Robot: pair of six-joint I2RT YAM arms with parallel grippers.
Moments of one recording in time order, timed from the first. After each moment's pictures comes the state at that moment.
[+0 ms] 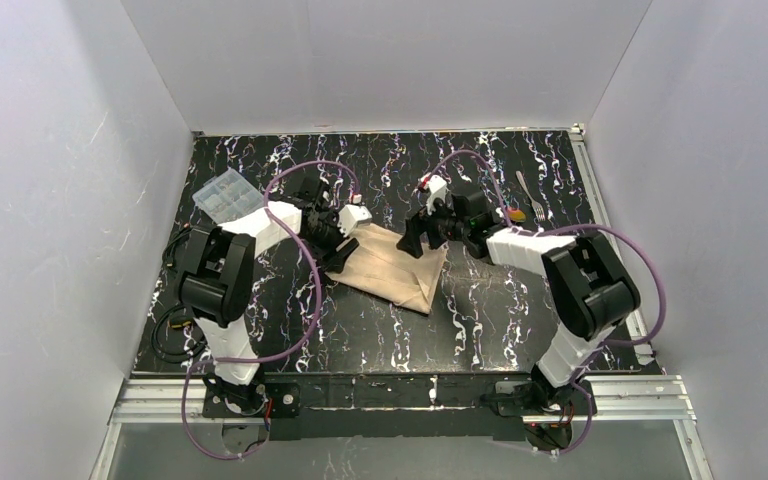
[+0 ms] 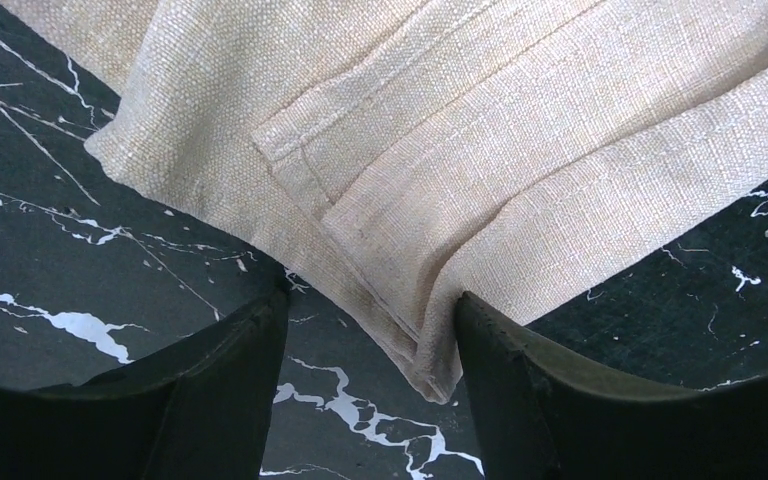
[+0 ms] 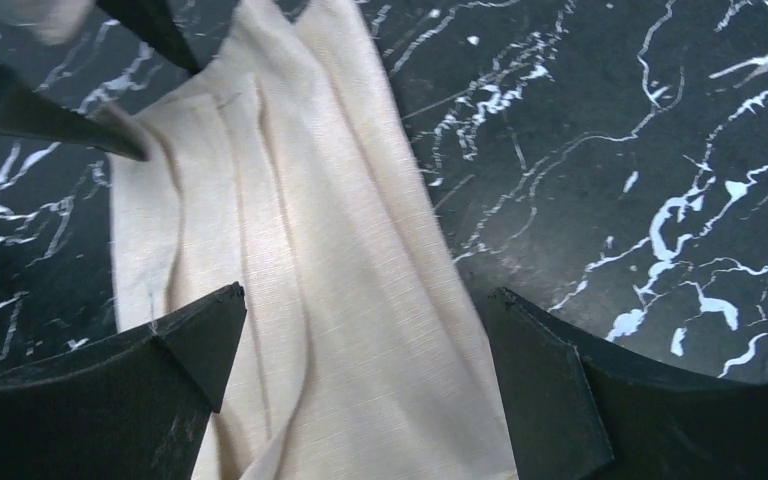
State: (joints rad) left arm -0.35 1.83 1.15 -0.60 0.39 0.66; right arm 0.51 1.68 0.86 0.29 -0.49 0.04
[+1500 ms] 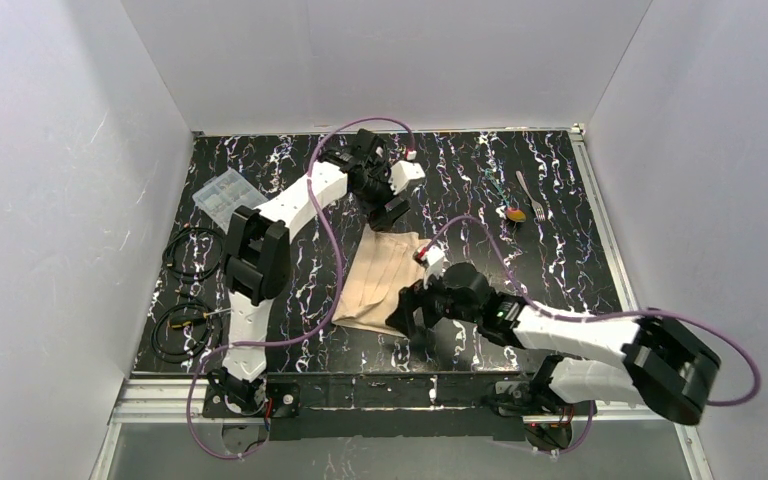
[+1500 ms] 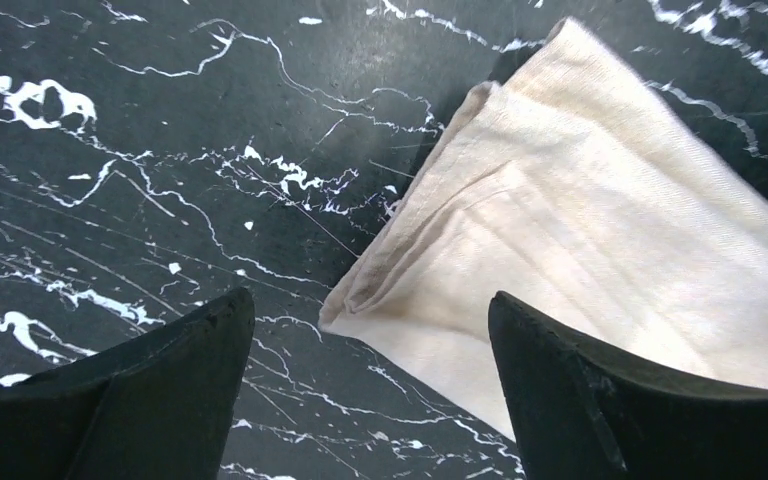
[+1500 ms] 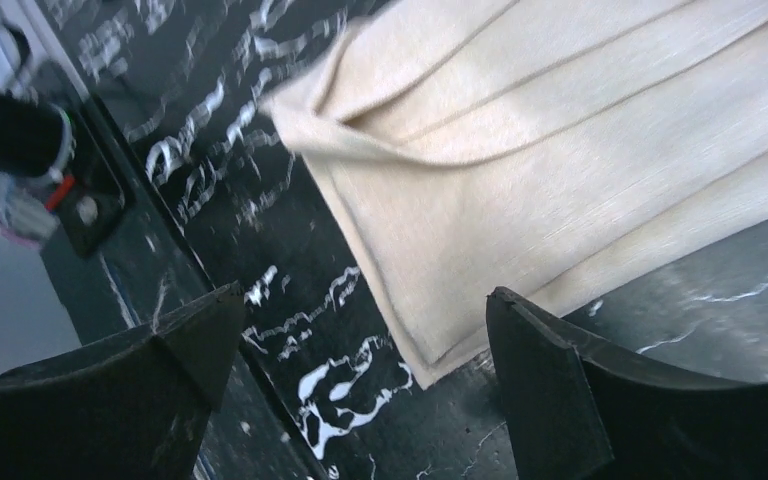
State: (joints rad) left arm -0.53 2.11 1.80 -0.79 0.34 0.64; right arm 0.98 1.23 0.44 0.27 -0.19 0.43
